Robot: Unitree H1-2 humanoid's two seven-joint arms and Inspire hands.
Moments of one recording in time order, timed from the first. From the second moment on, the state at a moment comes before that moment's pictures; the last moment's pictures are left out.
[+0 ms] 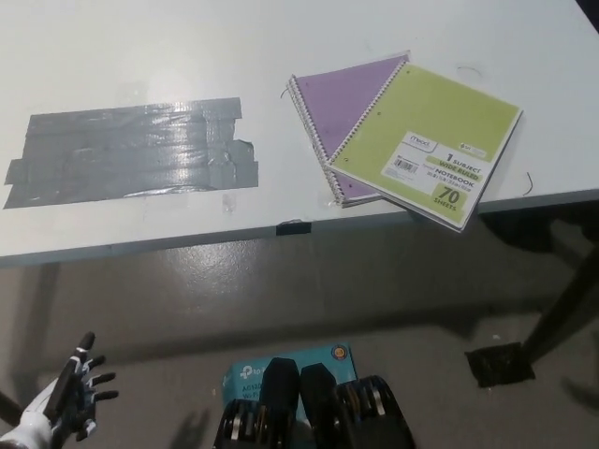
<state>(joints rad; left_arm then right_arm) -0.12 0.40 0.06 0.31 -0.12 0.42 -0.24 -0.36 -0.47 -0.04 0.09 -0.40 0.41 0.03</state>
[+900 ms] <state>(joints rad) -0.11 0.39 0.03 0.27 -0.12 0.43 -0.25 -1.09 -0.20 0.04 0.56 -0.90 0.46 0.19</state>
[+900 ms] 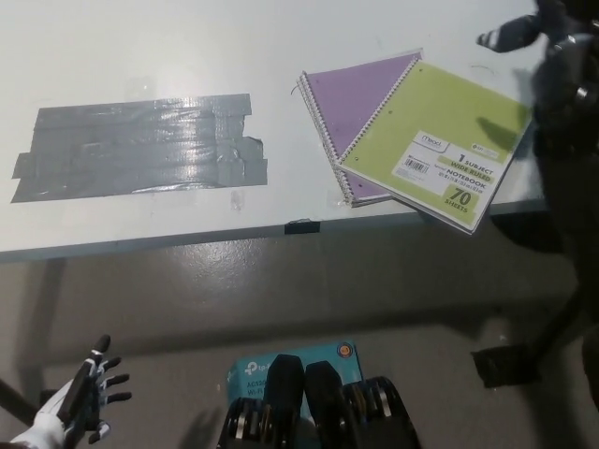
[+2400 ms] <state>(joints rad) -0.09 0.36 -0.04 0.25 -0.07 0.42 -0.26 -0.96 0.06 -0.10 0.89 -0.91 0.46 -0.08</state>
